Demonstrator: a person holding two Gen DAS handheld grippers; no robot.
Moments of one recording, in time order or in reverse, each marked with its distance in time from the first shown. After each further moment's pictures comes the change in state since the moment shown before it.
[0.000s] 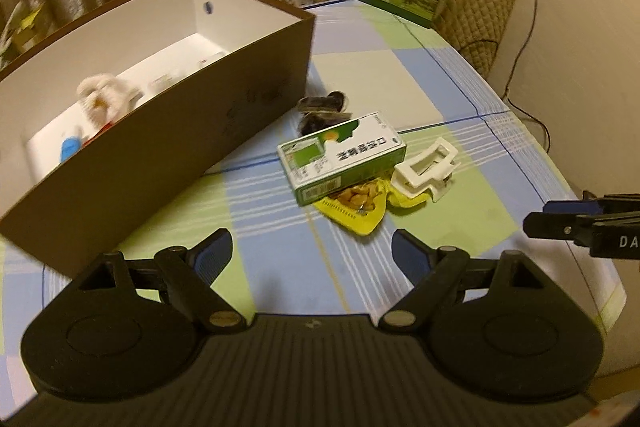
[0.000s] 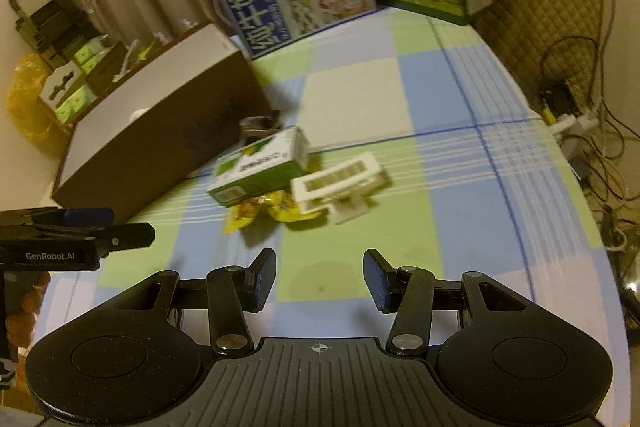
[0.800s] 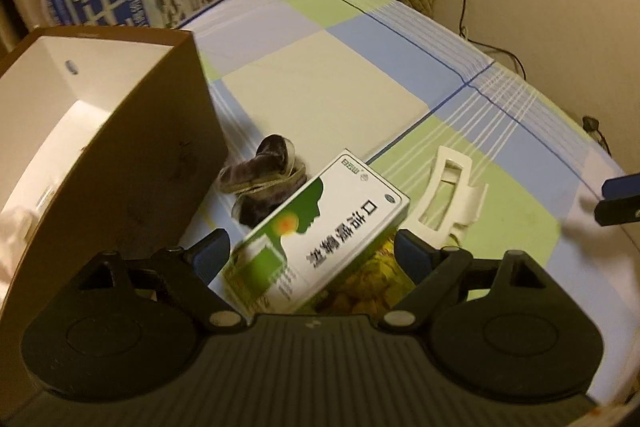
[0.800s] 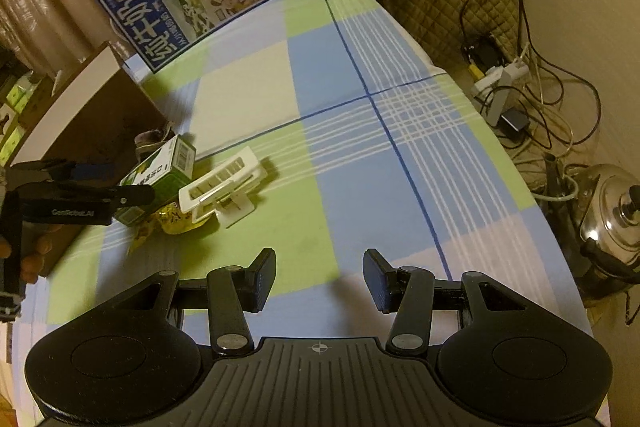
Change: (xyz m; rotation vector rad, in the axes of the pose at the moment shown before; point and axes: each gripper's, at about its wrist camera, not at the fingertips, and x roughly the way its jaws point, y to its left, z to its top) left arm 0.123 -0.015 0.070 0.352 0.070 -0.118; right arm 0.009 -0.059 0.002 0.172 0.030 -0.138
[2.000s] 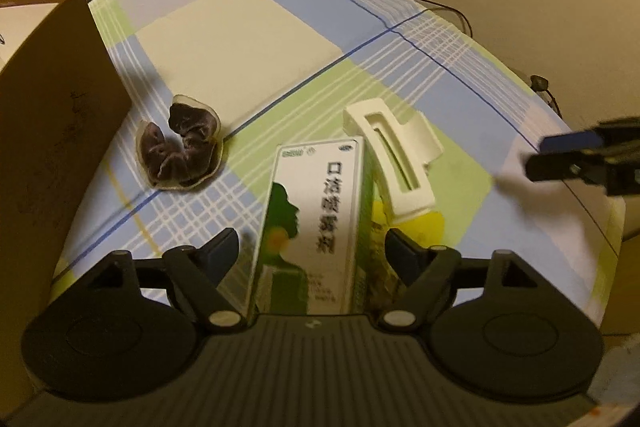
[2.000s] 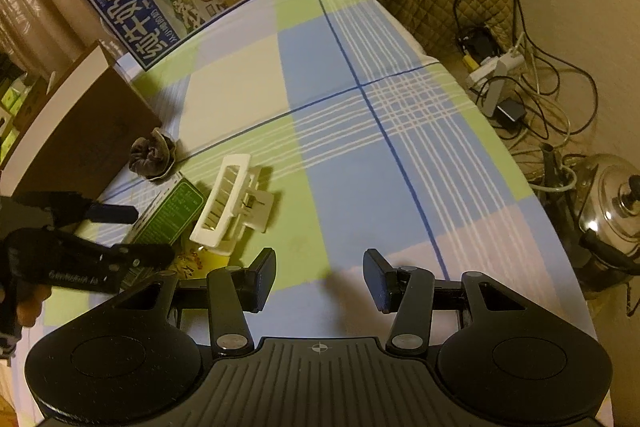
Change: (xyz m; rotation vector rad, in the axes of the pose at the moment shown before) left arm 0.007 -0.046 -0.015 0.007 0.133 -0.146; right arm 0.001 -0.008 -0.006 0.030 0.007 -0.013
